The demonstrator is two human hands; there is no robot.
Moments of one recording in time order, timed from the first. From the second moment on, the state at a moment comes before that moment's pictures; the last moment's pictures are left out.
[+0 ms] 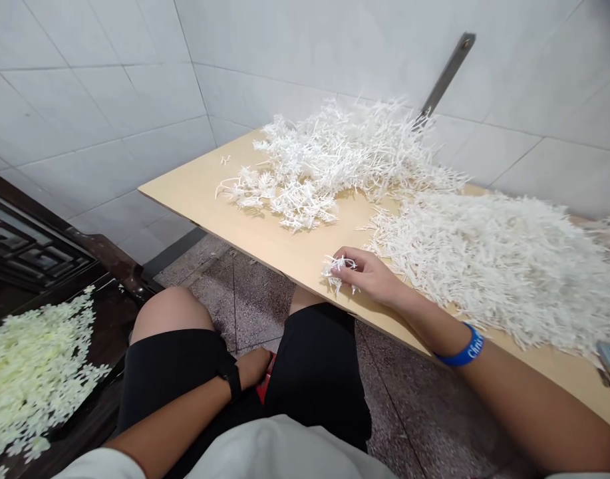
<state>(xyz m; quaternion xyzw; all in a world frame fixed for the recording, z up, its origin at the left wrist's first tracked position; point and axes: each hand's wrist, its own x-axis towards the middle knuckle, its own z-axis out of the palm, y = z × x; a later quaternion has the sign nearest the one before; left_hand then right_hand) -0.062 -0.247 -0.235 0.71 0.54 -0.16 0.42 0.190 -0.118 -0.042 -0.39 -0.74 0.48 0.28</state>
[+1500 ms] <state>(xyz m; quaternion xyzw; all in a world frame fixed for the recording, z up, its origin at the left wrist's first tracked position) 0.033 -0.086 -0.063 0.56 0.43 0.50 0.51 0.197 -0.104 -0.056 -0.43 -0.64 0.47 0.44</state>
